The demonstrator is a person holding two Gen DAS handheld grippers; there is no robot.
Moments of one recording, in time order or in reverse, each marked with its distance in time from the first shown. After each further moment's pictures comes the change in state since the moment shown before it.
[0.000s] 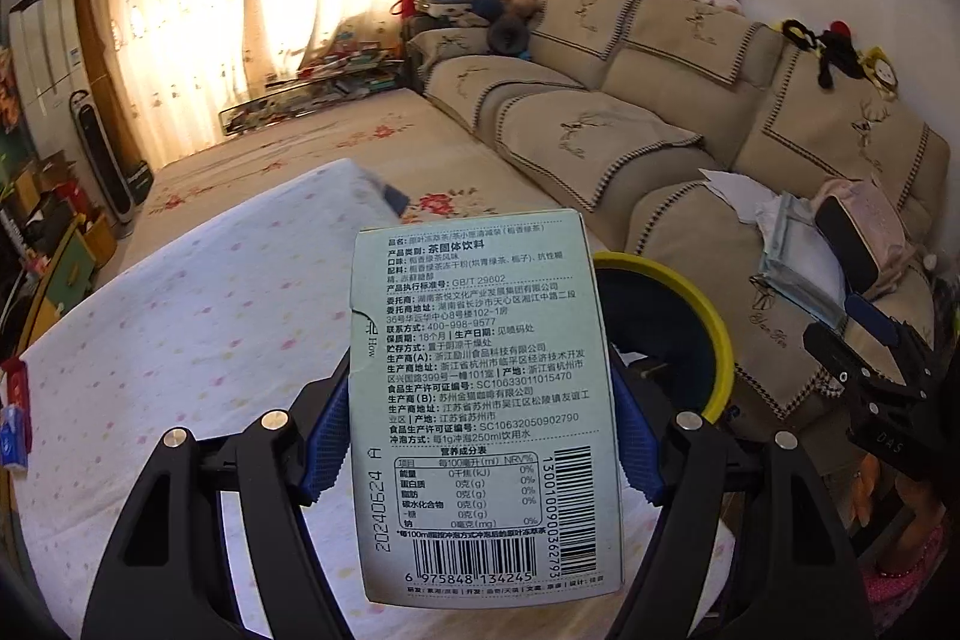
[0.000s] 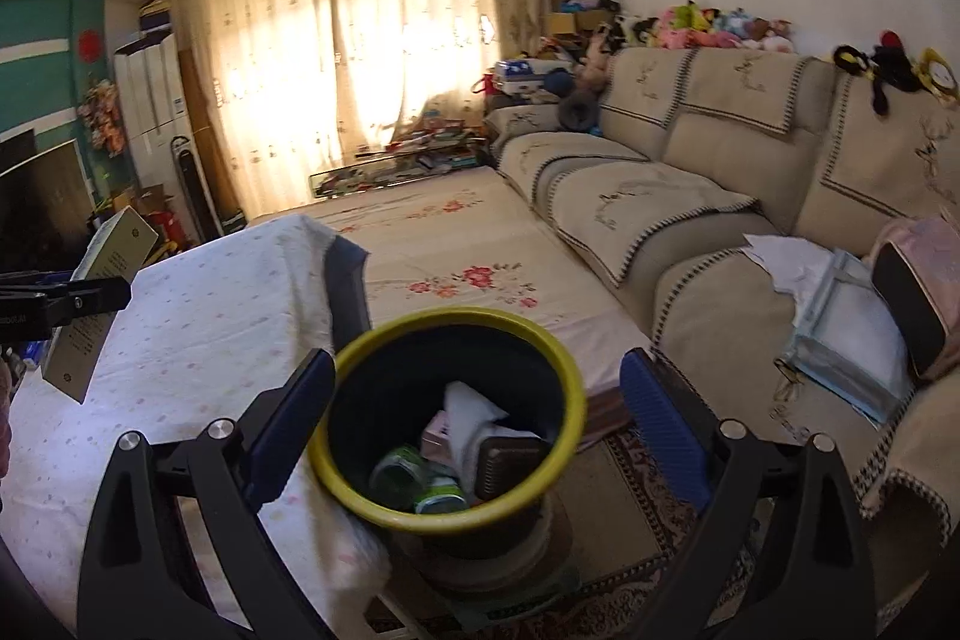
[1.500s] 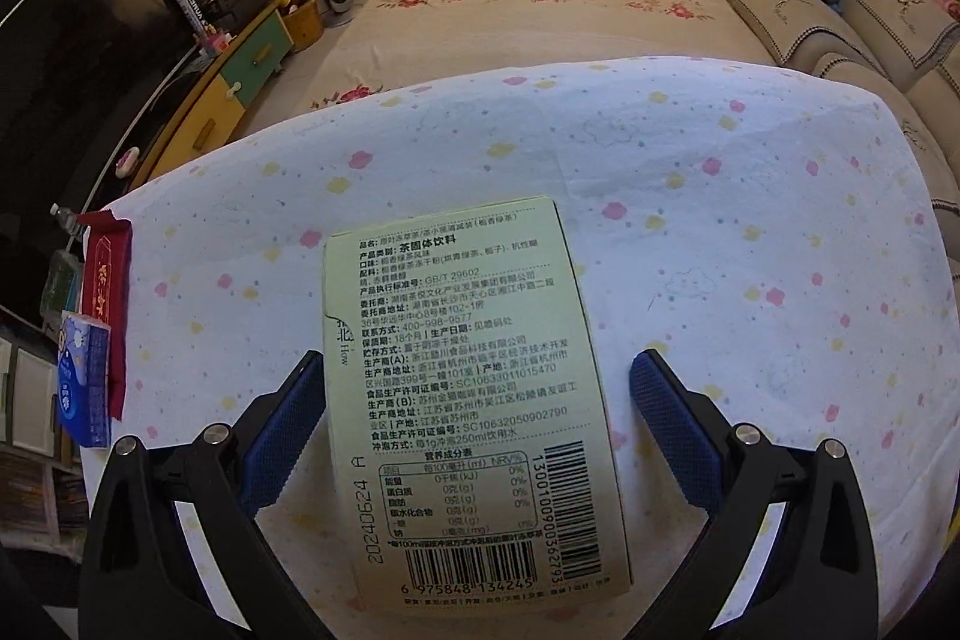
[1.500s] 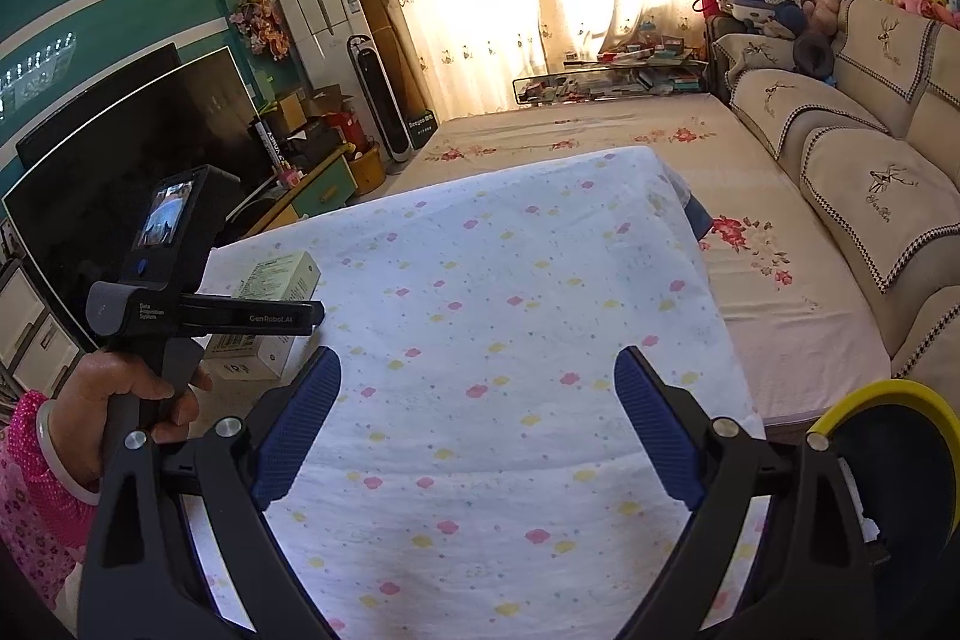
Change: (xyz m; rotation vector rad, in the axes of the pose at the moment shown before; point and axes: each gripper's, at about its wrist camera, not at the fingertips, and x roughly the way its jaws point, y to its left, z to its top) left arm 0.169 0.373 -0.009 -0.445 0.386 0.470; right arm 0.170 0.294 0.041 -0.166 0.253 0.481
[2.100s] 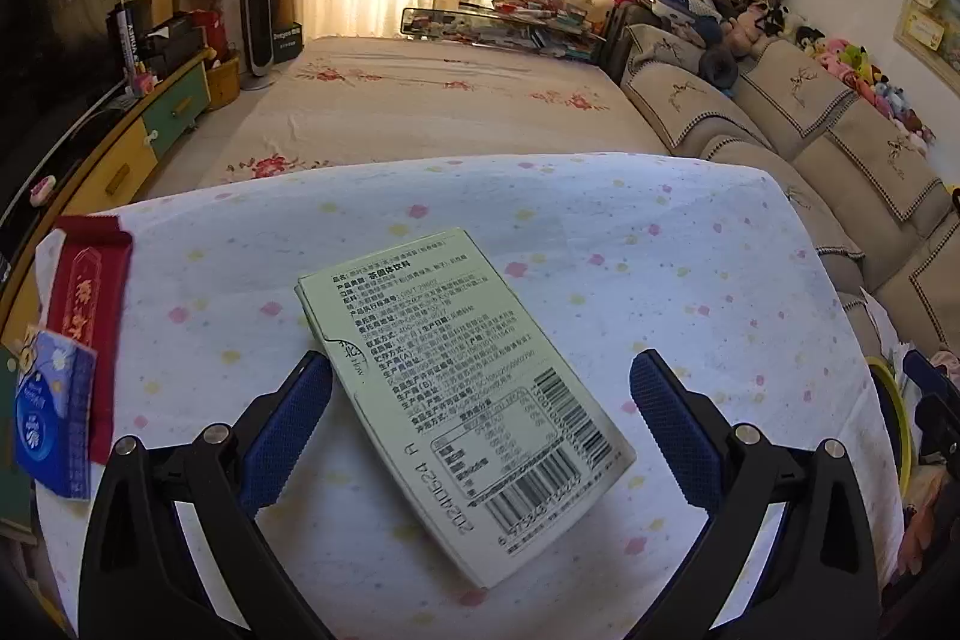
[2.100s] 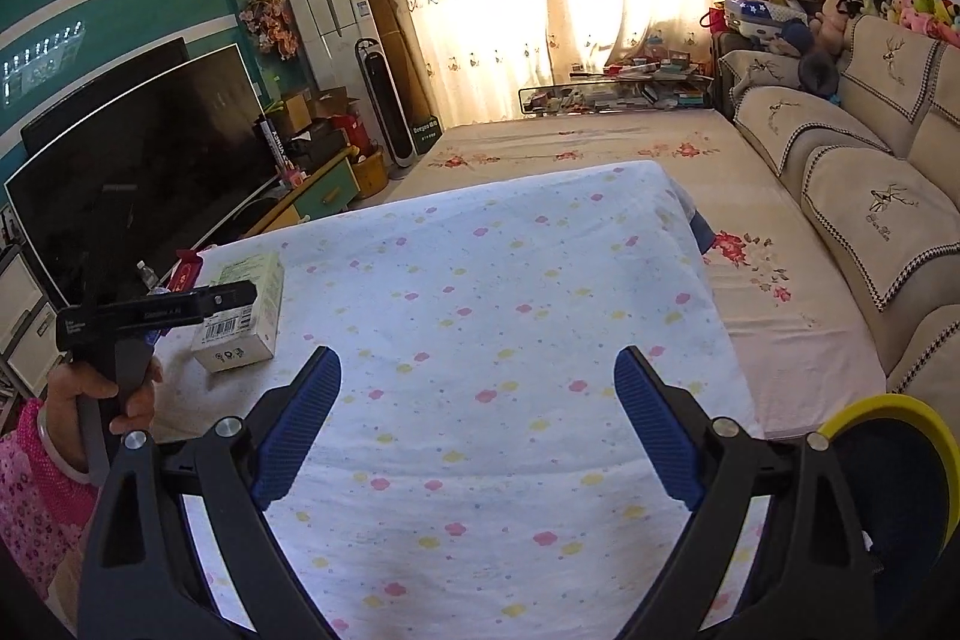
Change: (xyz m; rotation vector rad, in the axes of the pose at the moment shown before) left arm -0.022 0.100 -0.040 0.004 -0.226 -0.336; right arm -0.002 0.008 0.000 -0.035 -0.020 -0.008
